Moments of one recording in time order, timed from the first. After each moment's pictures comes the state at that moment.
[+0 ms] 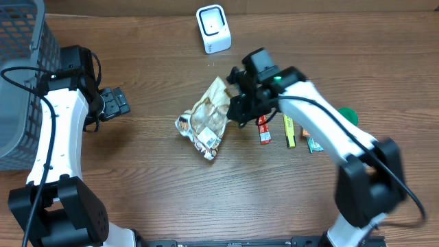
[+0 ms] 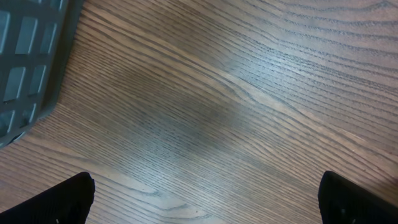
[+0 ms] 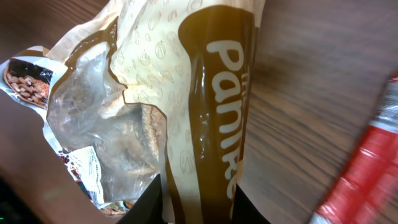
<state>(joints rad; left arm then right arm) 0.18 1.69 1.42 -1.09 -0.11 -0.28 0.46 1.84 1.48 -0.88 -0.38 0.08</state>
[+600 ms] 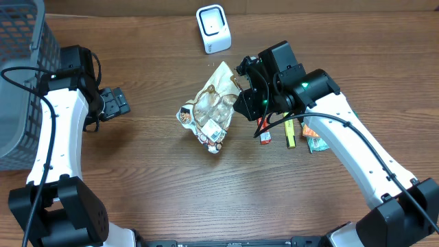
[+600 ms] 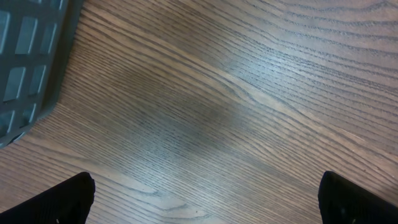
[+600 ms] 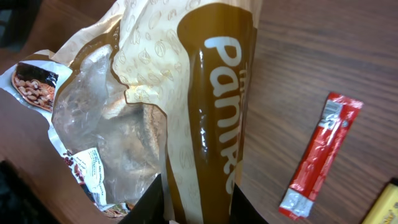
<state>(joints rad) 0.18 1.69 1.42 -1.09 -0.11 -0.28 0.46 1.65 1.48 -0.91 -0.34 0.07</state>
